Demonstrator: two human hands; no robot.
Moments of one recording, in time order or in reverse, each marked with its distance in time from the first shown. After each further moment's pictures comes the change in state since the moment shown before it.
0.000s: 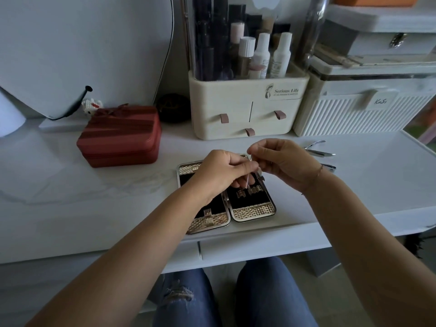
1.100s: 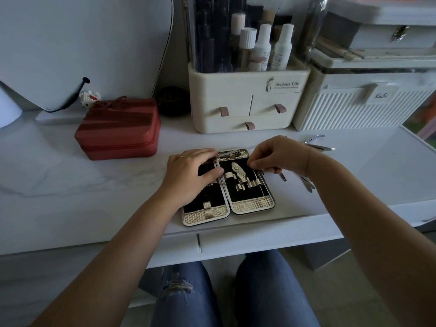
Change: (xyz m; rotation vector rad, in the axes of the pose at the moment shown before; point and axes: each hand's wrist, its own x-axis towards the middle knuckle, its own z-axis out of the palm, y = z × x) left_hand -0.016 -0.051 -0.042 0.740 0.281 0.255; right_hand 0.012 -0.002 -0.015 -0.678 -0.117 0.126
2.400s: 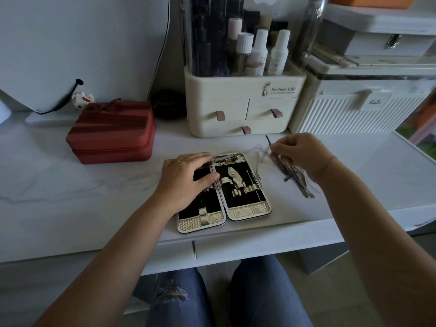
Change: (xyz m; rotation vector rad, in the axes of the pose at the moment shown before) left_hand -0.001 0.000 -0.002 -0.024 -0.009 0.002; right_hand -0.017 0.013 -0.020 0.083 0.474 0.067
